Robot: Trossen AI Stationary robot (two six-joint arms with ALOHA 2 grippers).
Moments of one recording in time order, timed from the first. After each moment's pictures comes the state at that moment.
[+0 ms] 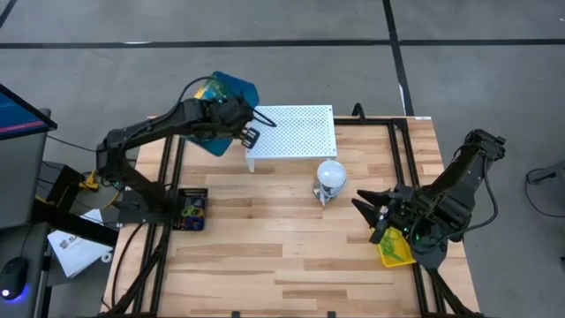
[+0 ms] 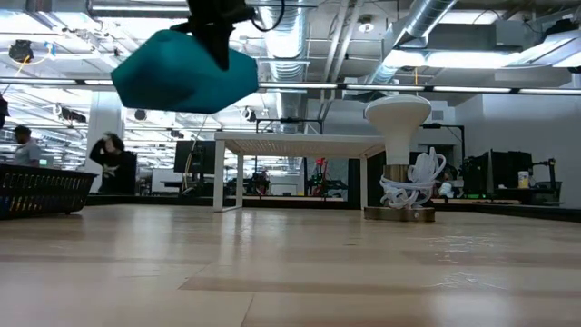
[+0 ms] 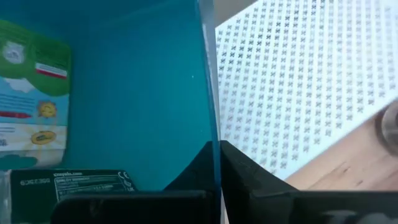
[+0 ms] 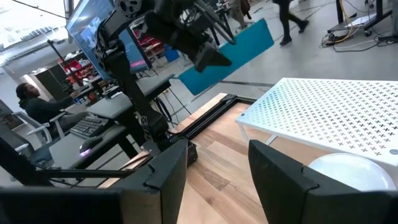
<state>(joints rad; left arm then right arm) 0.30 1.52 1.65 -1.20 -0.54 -0.51 0.89 1.17 1.14 -0.67 1.40 1.15</state>
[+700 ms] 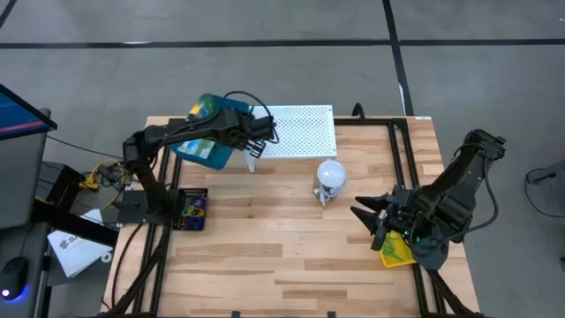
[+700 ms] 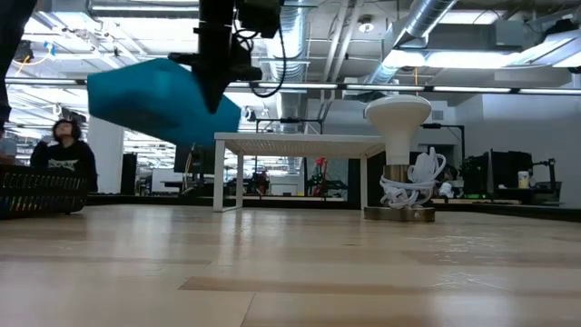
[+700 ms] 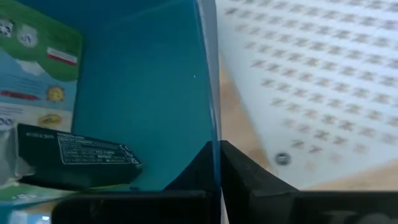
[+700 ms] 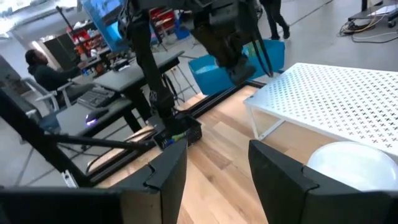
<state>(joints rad) 0.31 1.76 1.65 -1.39 -0.56 -0.78 0.90 1.17 1.14 -0.68 1.30 1.09</state>
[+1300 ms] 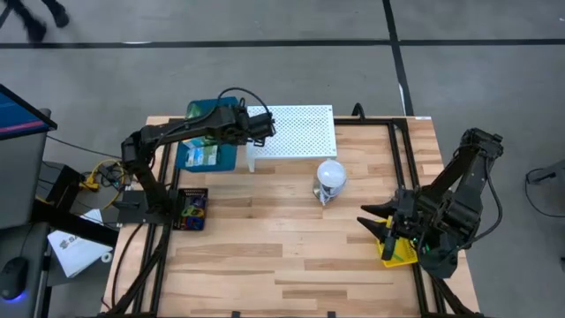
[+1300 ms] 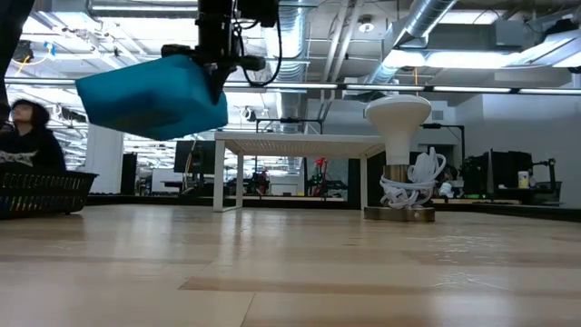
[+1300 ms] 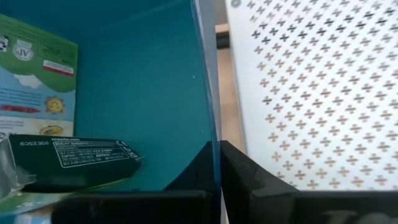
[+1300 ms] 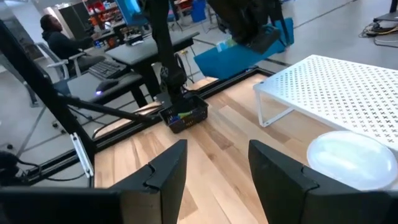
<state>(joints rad) 0.30 1.75 1.70 -1.42 -0.60 -1.11 1.00 1.17 1.14 -0.81 1.28 1.12</state>
